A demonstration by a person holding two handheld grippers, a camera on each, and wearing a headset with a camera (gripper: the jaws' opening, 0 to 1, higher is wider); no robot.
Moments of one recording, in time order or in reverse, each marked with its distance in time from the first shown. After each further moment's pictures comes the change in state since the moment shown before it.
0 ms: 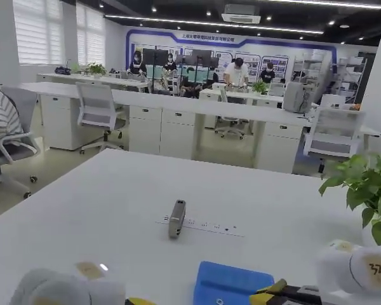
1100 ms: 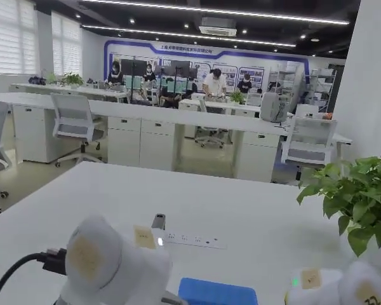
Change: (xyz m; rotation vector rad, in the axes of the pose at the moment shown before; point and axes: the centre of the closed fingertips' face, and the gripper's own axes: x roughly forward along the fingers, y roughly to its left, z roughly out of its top) left arm 0.025 -0.085 0.028 0.317 0.055 -0.585; right arm -0.023 0.096 -0.014 -0.218 0.167 0.393
